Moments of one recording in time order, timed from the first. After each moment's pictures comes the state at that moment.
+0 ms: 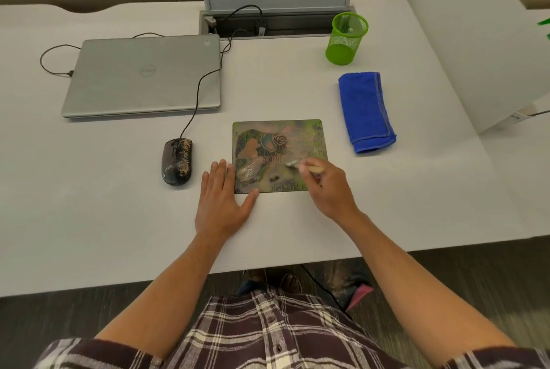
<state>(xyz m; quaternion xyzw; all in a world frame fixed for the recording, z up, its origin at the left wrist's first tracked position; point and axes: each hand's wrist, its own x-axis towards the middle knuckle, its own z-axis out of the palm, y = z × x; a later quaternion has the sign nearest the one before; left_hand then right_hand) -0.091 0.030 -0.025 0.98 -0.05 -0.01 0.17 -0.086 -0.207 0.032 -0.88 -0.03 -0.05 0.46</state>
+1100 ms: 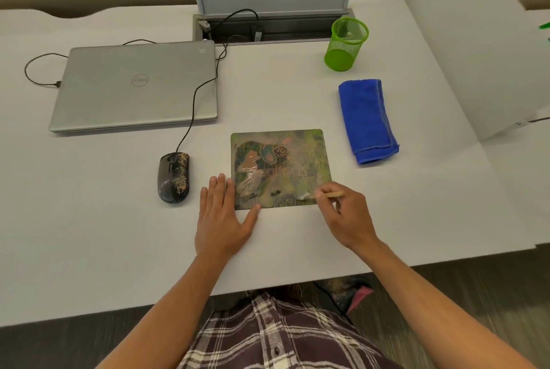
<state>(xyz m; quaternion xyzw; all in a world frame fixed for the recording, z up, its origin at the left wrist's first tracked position) -0.090 0.028 -0.024 0.98 -0.05 0.00 0.17 -0.103 -0.223 0.035 -0.89 0.02 -0.04 0.45</state>
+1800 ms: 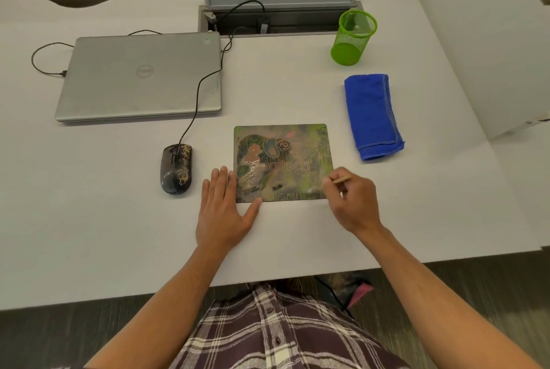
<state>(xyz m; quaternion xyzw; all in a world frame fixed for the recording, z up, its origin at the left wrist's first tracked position) -0.090 0.027 -0.018 0.98 -0.05 -0.01 0.17 -0.088 -0.230 0.039 -0.90 0.00 -0.09 0.42</state>
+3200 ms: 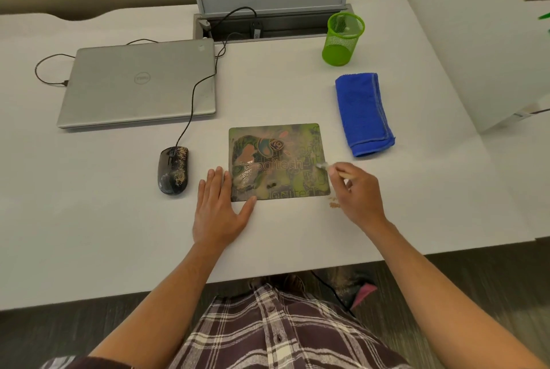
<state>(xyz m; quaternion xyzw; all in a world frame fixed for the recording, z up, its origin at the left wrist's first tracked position) -0.090 0.027 -0.019 0.99 -0.04 -0.01 0.15 -0.089 -0.260 0.026 -0.91 0.01 -0.11 0.40</state>
